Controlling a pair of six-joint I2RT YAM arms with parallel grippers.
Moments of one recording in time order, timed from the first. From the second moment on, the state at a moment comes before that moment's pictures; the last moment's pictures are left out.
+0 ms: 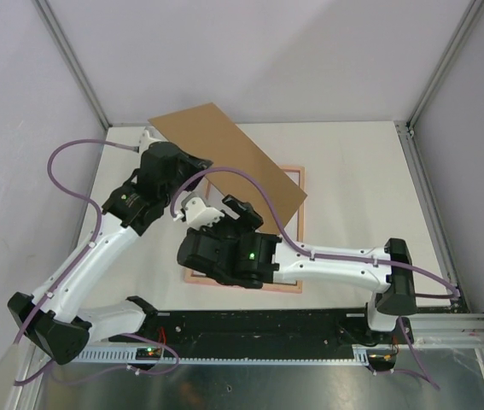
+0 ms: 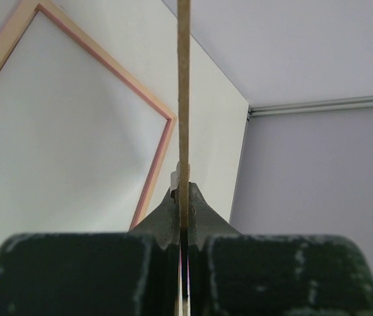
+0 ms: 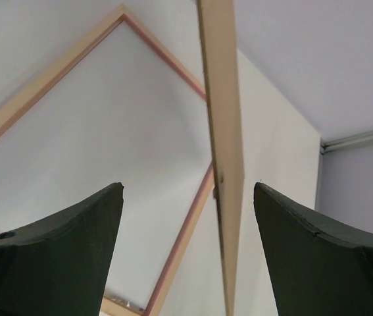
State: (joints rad) left arm -0.56 1.14 1.25 -0.51 -0.27 -1.18; right arm 1.45 1.74 1.73 -0.84 1.14 0.18
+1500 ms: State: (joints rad) left arm -0.48 1.14 1.52 -0.51 -0.27 -0.94; right arm 1.28 1.79 1.76 -0.90 1.21 0.05
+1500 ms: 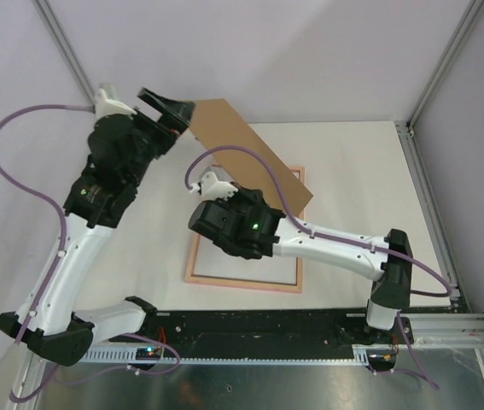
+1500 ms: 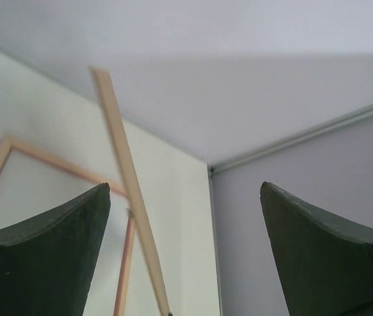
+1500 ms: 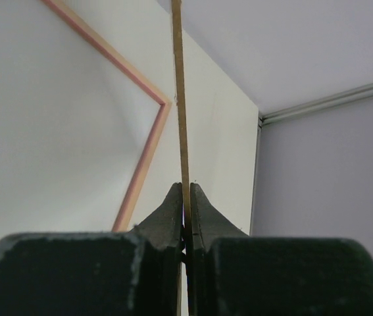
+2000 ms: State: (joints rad) left arm -0.12 1.21 1.60 -0.41 -0.05 -0.86; right arm 0.99 1.48 1.76 -1.01 0.87 0.21
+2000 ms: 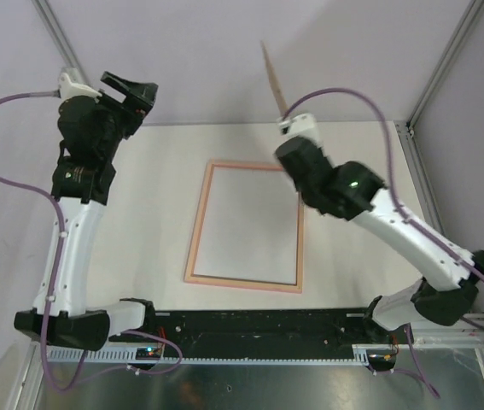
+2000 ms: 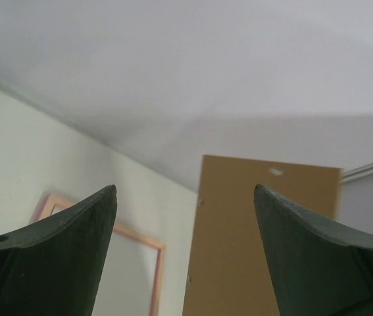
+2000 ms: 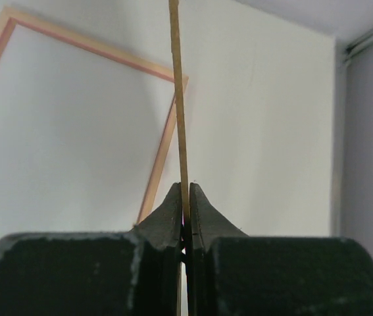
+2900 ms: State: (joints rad) left arm 0.08 1.51 0.90 -0.25 0.11 -0.84; right arm 0.10 1.01 0.82 -0.25 -0.70 0.98
